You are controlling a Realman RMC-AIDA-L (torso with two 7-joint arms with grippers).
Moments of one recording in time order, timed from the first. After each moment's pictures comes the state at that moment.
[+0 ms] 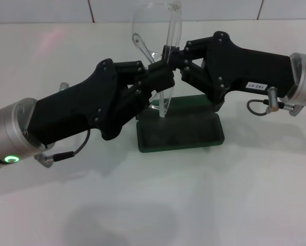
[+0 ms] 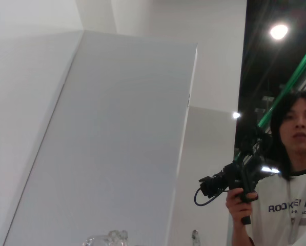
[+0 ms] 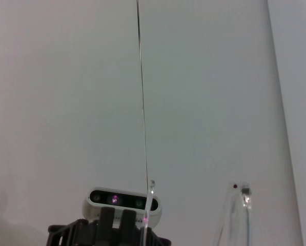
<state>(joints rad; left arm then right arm) -0.50 -2.09 1.19 0.40 1.12 1.95 -1.15 0.65 2.03 -1.36 -0.51 -1.08 -1.60 1.08</state>
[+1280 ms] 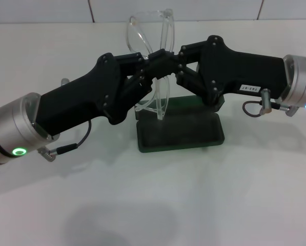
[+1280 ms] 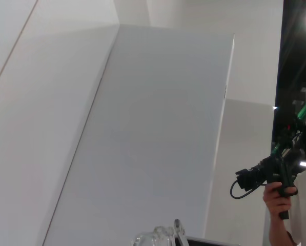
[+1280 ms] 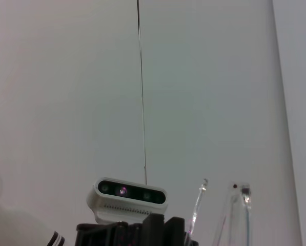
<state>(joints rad) -0.50 -2.09 1.18 0.38 1.11 1.86 -1.14 0.66 2.02 -1.39 -0.52 -1.07 -1.56 1.07</state>
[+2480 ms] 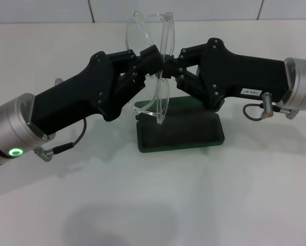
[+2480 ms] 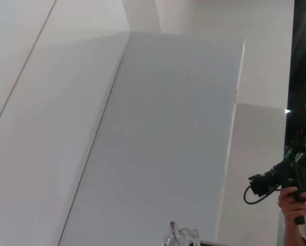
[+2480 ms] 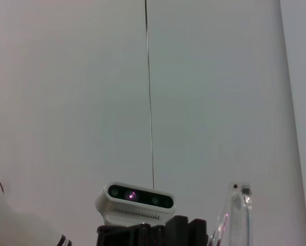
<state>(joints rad) -0.49 -2.09 1.15 0.37 1.11 1.86 -1.13 0.65 2.03 -1.40 -0.53 -1.07 -1.58 1.07</state>
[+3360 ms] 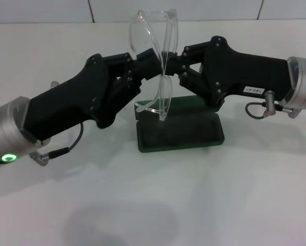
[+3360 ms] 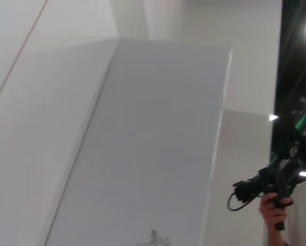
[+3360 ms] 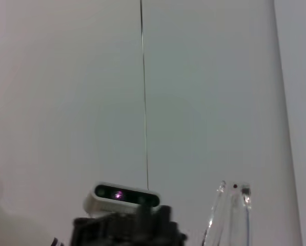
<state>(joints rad) -0.48 -2.09 1.15 0.37 1.11 1.91 -1.13 0.64 2.02 -1.39 -0.53 -1.07 -1.58 1.07</state>
